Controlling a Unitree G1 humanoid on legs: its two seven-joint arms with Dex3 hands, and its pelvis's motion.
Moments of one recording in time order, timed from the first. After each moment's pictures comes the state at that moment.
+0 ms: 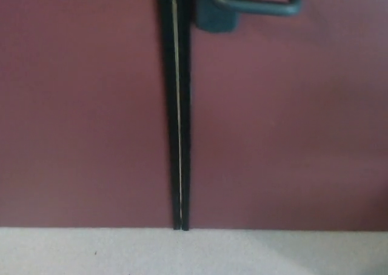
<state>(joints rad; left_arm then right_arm) -0.07 0.50 0.09 1.33 0.10 -0.16 -0.10 -0.01 -0.20 -0.06 1.33 -0.18 -0.23 -0.28</state>
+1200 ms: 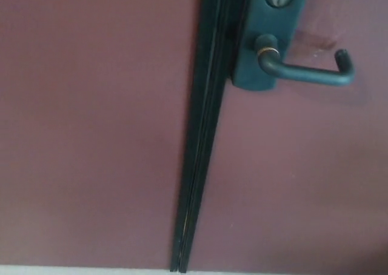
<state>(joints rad) -0.07 0.51 0.06 1.34 0.11 -0.17 -0.10 -0.02 -0.20 -0.07 1.32 -0.18 -0.22 -0.27</state>
